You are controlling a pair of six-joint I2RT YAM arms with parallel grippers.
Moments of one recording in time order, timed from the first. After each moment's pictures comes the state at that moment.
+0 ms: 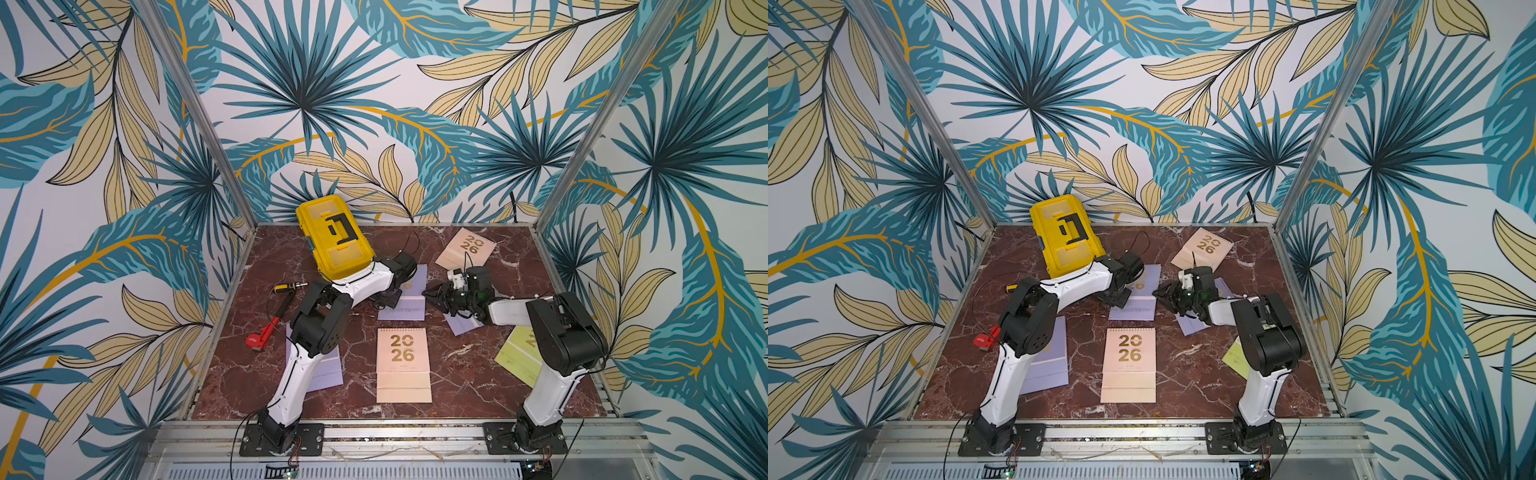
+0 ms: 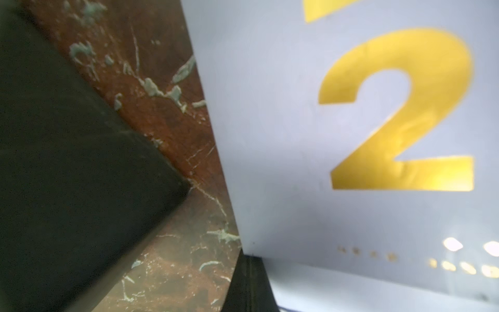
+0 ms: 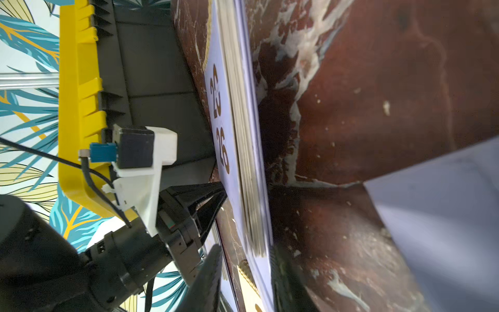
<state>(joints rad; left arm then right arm) -0.64 2.25 1.78 -0.97 -0.28 -0.26 0.24 1.84 0.82 0.36 -0.69 1.04</state>
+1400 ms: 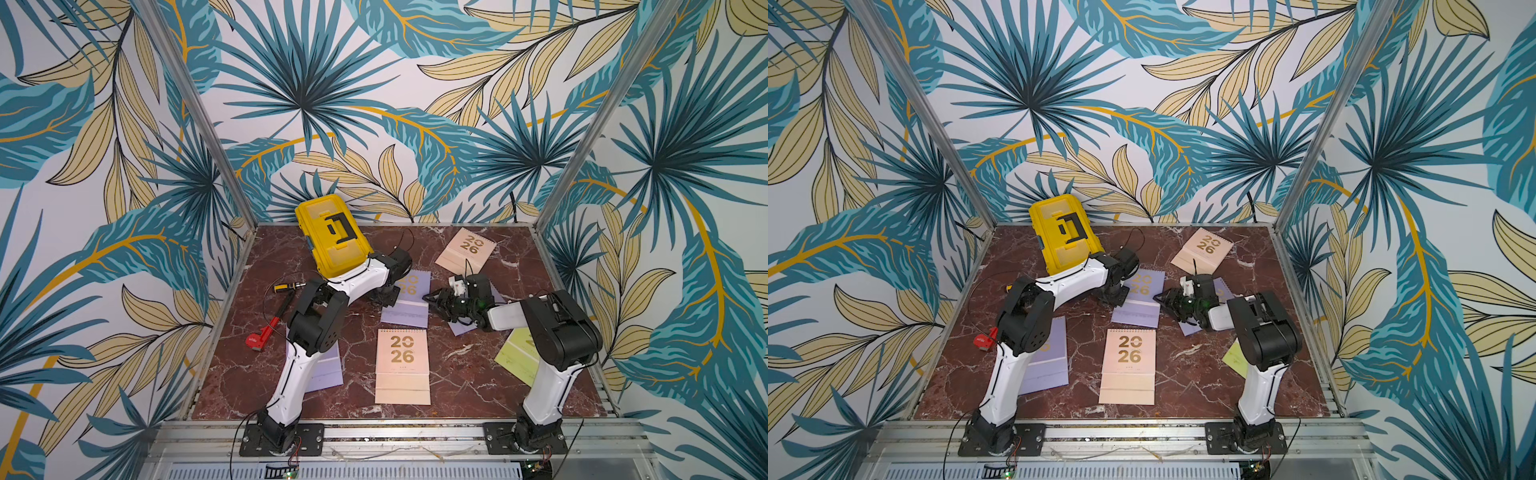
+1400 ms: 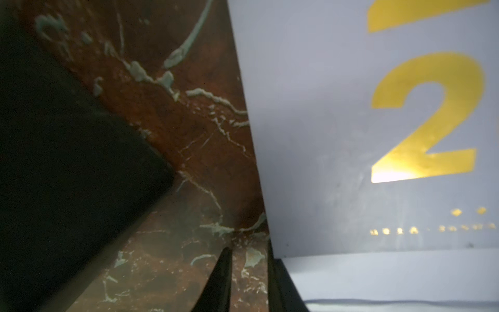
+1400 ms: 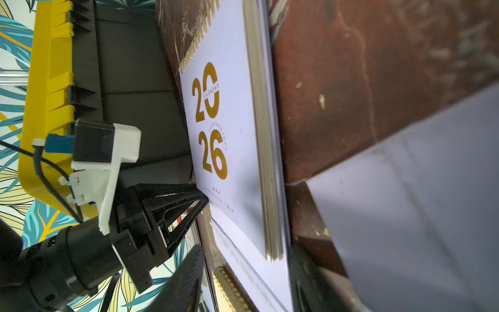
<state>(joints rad) -0.61 2.23 1.79 -0.99 -0.18 -0.29 0.23 1.89 0.75 0.48 -0.65 1.03</state>
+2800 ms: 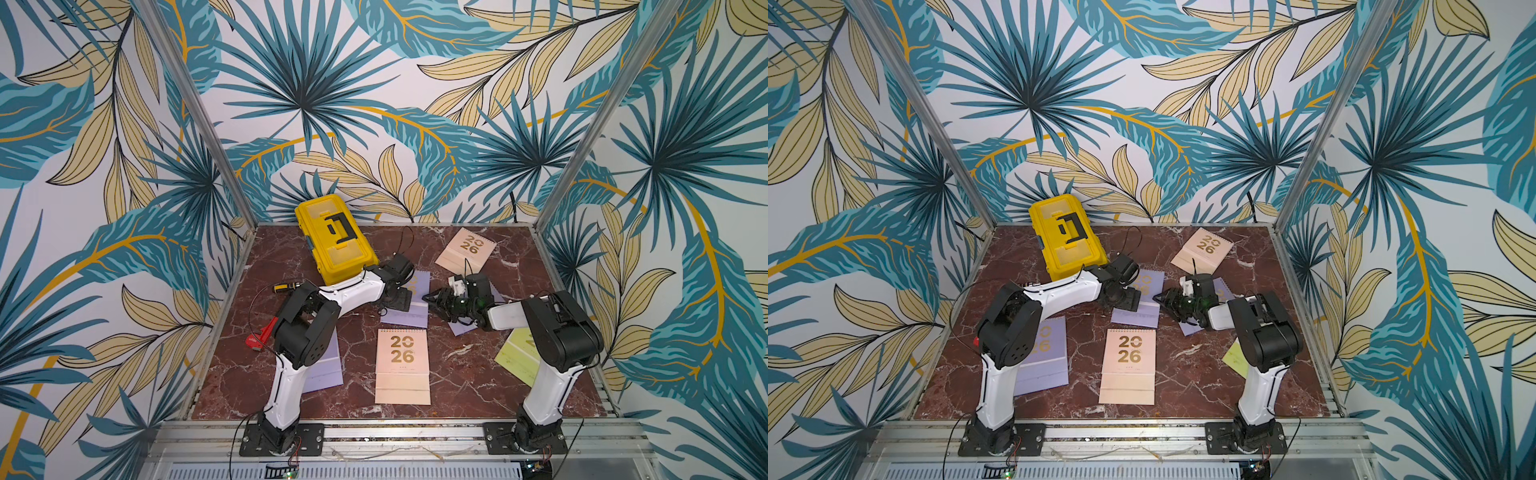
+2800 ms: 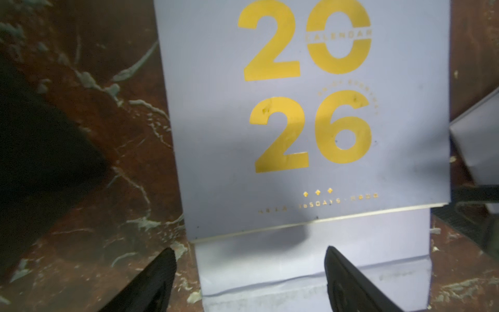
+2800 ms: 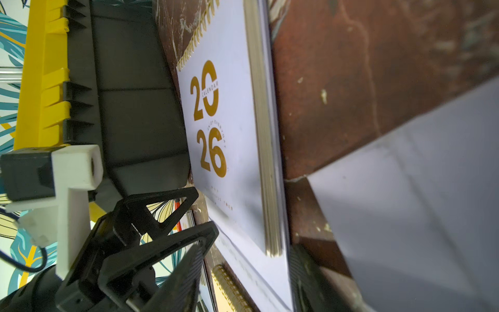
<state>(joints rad) -0.65 2.07 1.52 -0.64 -0.06 -0.45 0.23 1.87 0.75 0.44 -0.65 1.01</state>
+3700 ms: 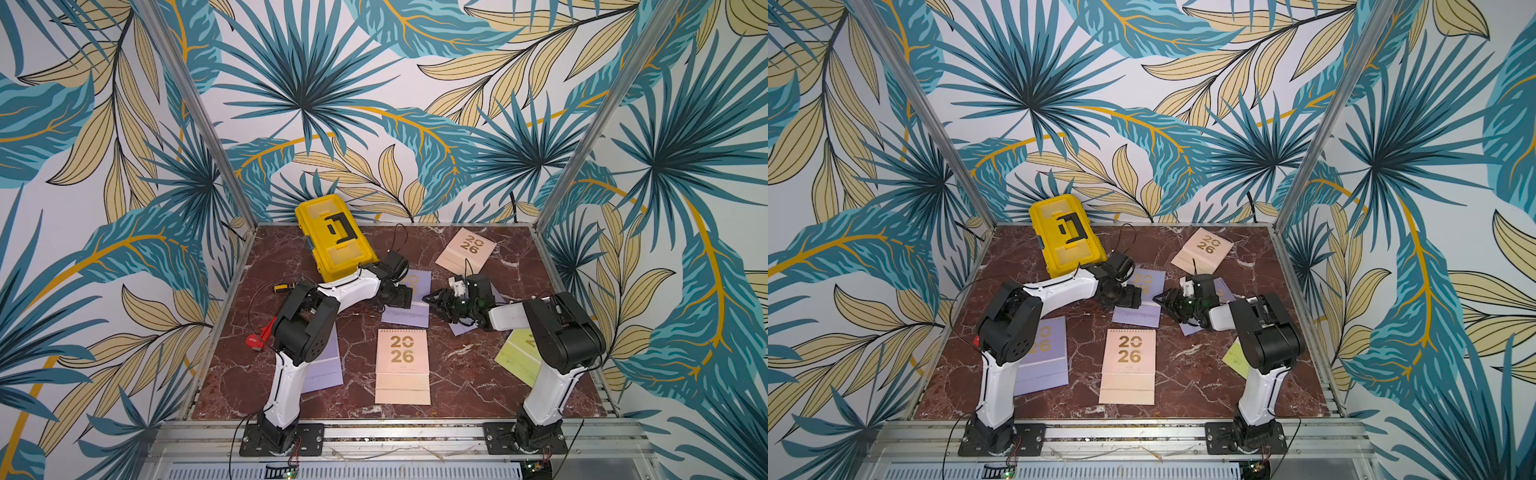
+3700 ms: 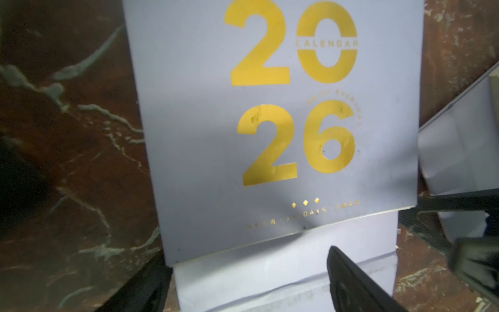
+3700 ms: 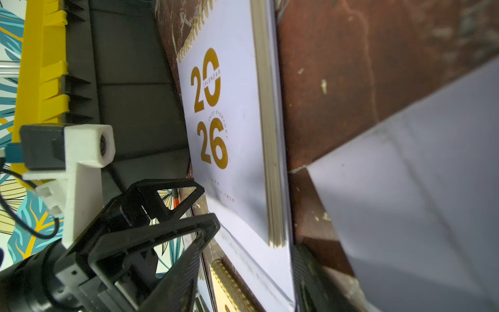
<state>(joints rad) -0.61 2.09 1.52 -0.57 0.10 -0.48 0.23 1.86 0.74 0.46 -0.67 1.01</state>
